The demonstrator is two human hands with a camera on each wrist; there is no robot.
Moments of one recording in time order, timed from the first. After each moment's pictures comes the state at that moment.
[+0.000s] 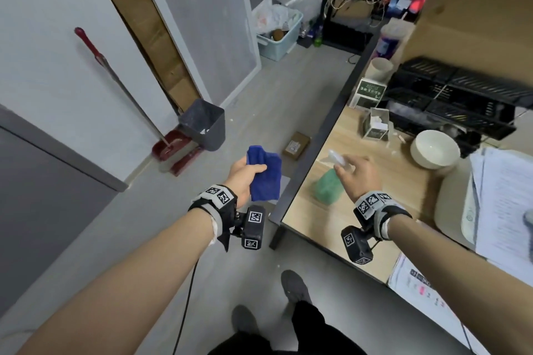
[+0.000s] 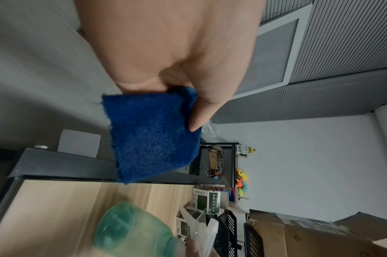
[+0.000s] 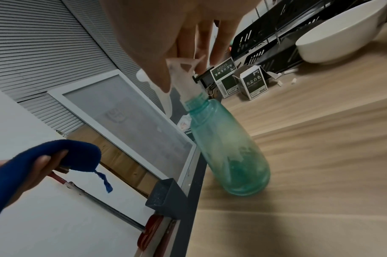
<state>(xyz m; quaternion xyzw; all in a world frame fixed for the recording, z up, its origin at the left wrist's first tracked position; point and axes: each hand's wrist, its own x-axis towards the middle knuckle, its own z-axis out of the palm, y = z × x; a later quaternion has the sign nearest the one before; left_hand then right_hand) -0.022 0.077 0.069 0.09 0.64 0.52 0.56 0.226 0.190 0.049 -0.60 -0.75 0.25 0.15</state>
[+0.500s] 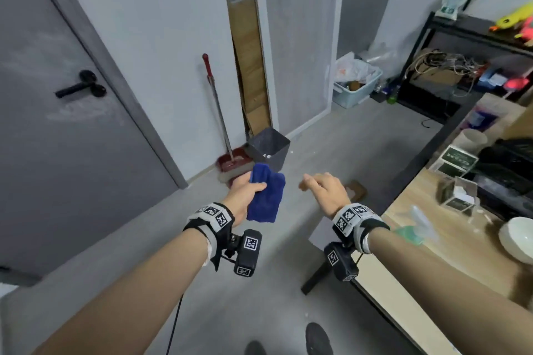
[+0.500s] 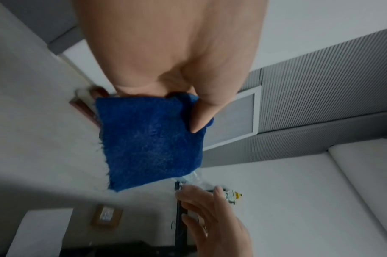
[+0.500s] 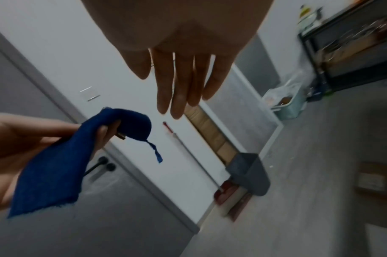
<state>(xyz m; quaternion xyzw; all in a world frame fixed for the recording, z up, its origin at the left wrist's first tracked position) -0.148 -0.046 0.118 0.10 0.69 0.57 0.44 0.010 0.113 0.106 -0.32 -0.86 0.39 0.10</state>
